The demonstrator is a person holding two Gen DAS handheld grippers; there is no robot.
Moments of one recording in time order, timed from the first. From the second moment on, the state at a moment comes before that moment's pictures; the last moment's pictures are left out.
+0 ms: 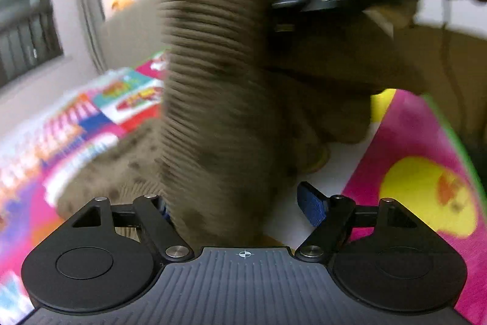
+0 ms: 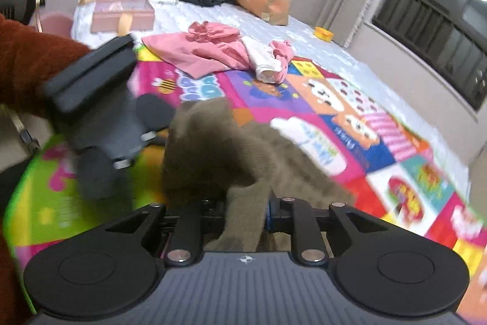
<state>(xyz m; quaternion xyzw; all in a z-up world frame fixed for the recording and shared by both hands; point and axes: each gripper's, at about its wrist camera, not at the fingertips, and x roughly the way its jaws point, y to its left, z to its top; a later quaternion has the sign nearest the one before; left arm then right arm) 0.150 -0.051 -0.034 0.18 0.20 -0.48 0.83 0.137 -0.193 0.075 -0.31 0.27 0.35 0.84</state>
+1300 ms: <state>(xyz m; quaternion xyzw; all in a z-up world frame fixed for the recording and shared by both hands) 0.218 0.014 -0.053 -0.21 0.33 -0.36 0.84 0.197 -0.268 0.050 -0.12 0.27 0.25 0.92</state>
